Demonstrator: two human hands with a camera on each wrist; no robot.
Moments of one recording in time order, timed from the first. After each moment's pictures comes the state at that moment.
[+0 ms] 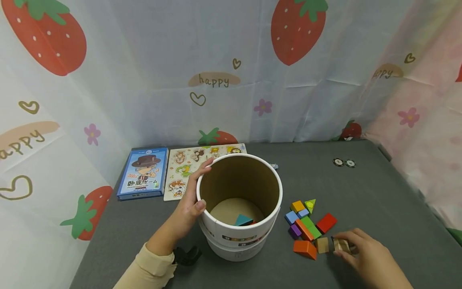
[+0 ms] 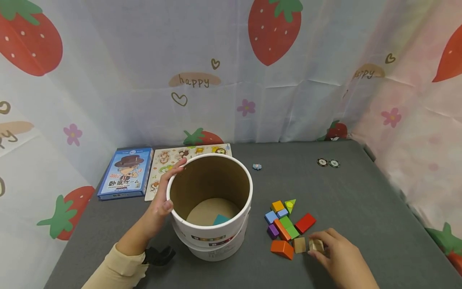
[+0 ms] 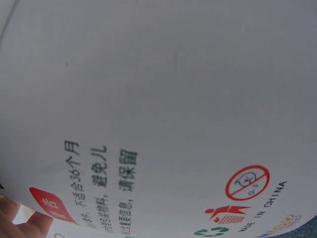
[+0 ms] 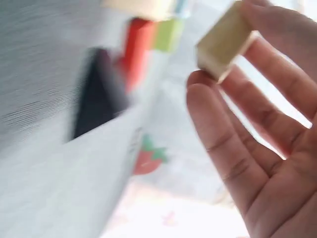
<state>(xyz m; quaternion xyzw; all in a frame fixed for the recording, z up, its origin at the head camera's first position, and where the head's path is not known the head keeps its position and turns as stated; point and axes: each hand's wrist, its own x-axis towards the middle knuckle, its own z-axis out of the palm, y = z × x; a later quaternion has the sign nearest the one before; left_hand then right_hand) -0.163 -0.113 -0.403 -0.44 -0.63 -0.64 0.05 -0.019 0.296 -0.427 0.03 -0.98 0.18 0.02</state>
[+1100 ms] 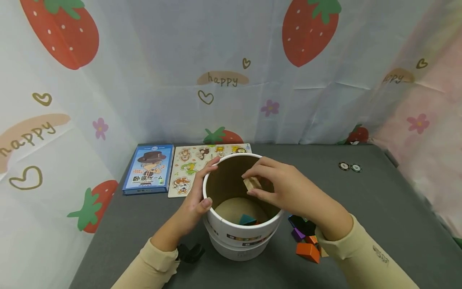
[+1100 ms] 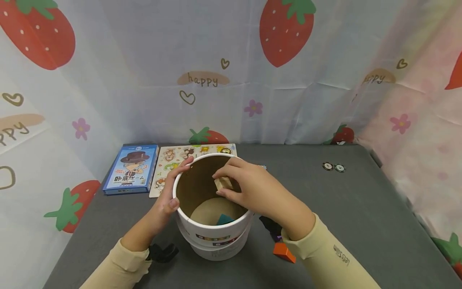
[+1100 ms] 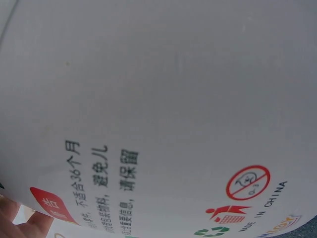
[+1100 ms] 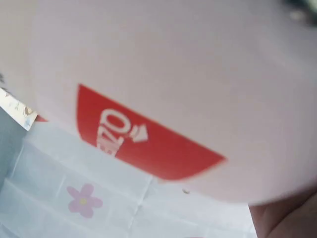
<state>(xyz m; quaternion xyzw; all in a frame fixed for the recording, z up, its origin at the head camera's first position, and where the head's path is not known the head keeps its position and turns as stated) -0.165 -0.115 -0.406 -0.44 -0.63 -0.64 0.04 -0.136 0.137 -0.296 0.37 -0.90 0.24 0.07</state>
